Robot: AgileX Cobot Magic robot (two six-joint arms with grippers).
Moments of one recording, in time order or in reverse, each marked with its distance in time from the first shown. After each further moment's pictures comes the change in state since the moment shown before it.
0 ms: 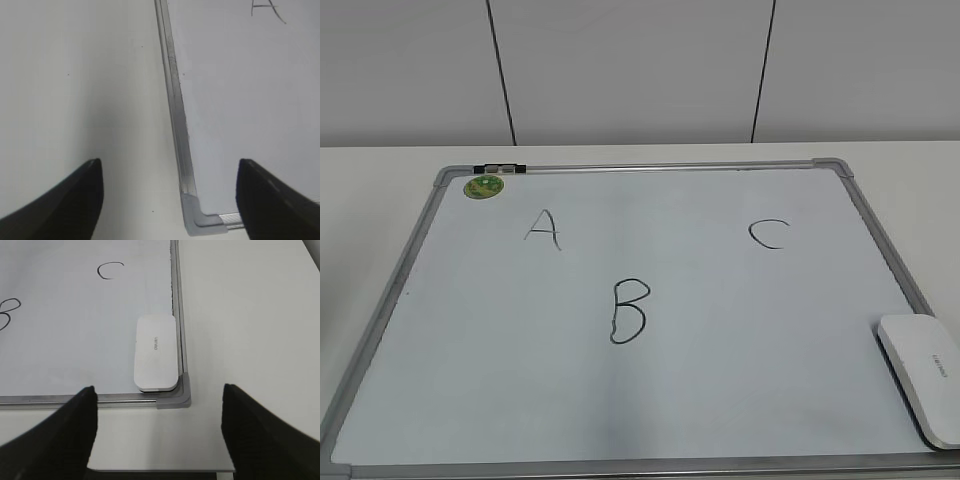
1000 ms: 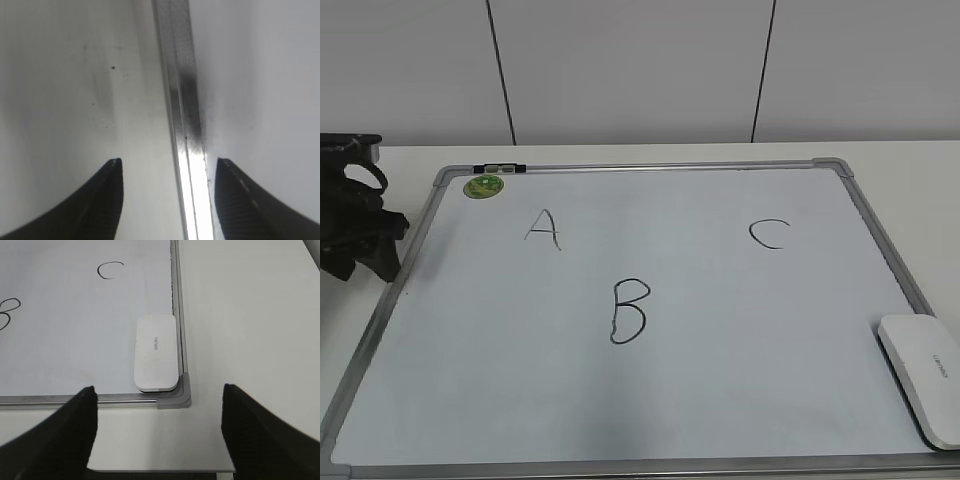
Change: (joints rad) left arm 0.000 0.986 -0.508 -0.030 -0.013 0.040; right arm 0.000 0.000 0.000 0.000 0.000 0.000
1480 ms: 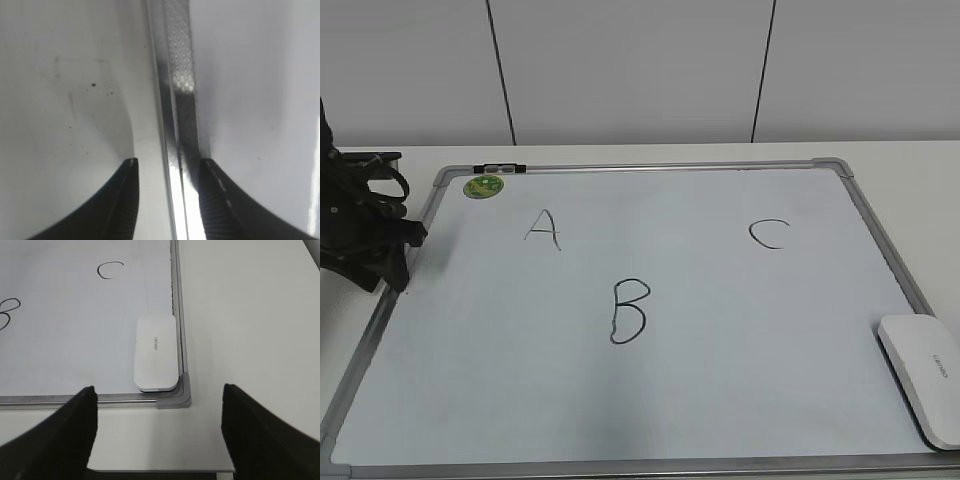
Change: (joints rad) left arm 0.000 0.138 -0.104 -0.034 0.055 0.002; right arm 0.000 0.000 0.000 0.000 0.000 0.000
